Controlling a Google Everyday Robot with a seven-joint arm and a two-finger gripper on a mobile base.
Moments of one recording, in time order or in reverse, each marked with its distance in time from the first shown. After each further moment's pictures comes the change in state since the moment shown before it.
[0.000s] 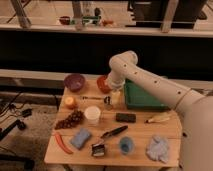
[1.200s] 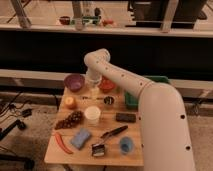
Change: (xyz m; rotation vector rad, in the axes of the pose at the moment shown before) arm -0.089 -0.068 0.072 -0.067 -0.022 -0.054
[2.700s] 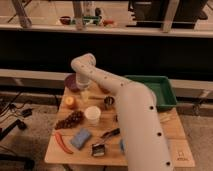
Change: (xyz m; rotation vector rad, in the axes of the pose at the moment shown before) arm -0.038 -0.019 0.053 -0.065 0.043 0.011
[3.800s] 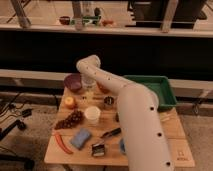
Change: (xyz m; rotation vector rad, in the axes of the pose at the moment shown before) arm 0.037 0.001 0.011 0.002 0.034 0.158
